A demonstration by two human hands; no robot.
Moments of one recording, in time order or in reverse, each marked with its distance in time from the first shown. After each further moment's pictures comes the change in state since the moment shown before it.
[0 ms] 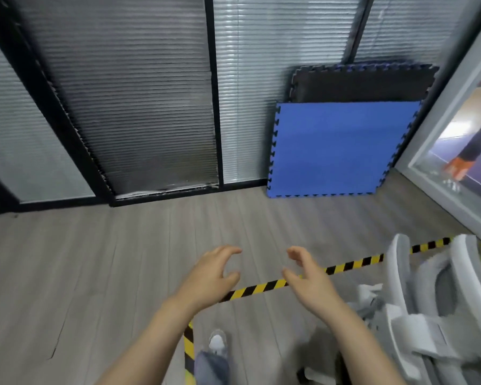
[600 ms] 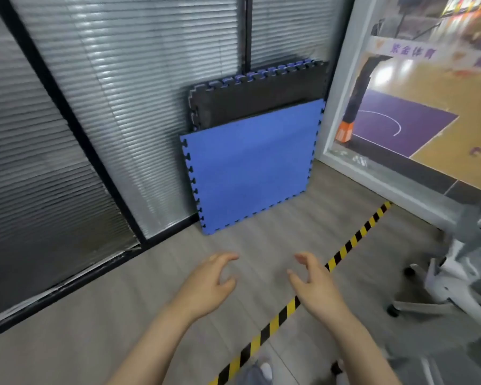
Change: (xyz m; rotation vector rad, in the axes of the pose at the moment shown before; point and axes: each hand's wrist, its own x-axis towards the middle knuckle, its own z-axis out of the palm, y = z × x) left_hand 0.442 0.044 -0.015 0.024 -0.294 0.312; right_hand 0.312 0.035 -0.140 -0.004 0.378 0.319
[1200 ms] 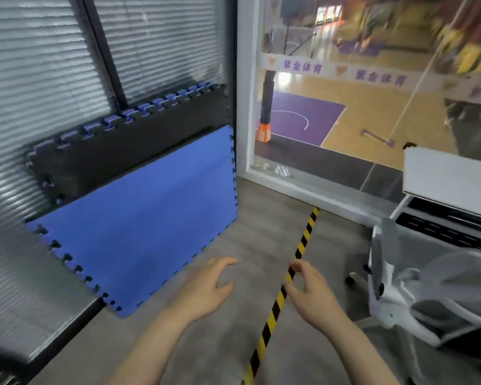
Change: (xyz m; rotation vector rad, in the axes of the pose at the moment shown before) left_hand 0.387 0.148 0.031 0.001 -0.282 0.254; right_hand 0.261 0.087 -0.188 -0.024 0.227 0.218
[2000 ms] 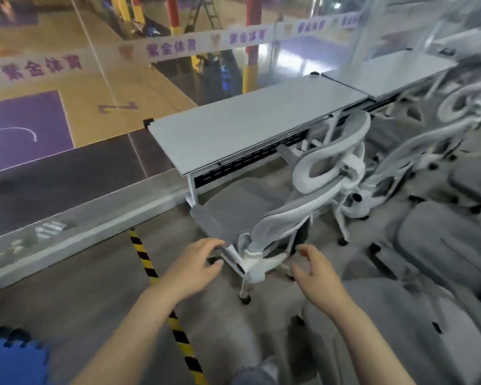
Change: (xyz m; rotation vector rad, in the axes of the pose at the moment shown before) left_hand 0.369 0.289 0.160 0.267 -0.685 0.836; right_hand 0.030 0.189 -0.181 0.236 0.814 0.857
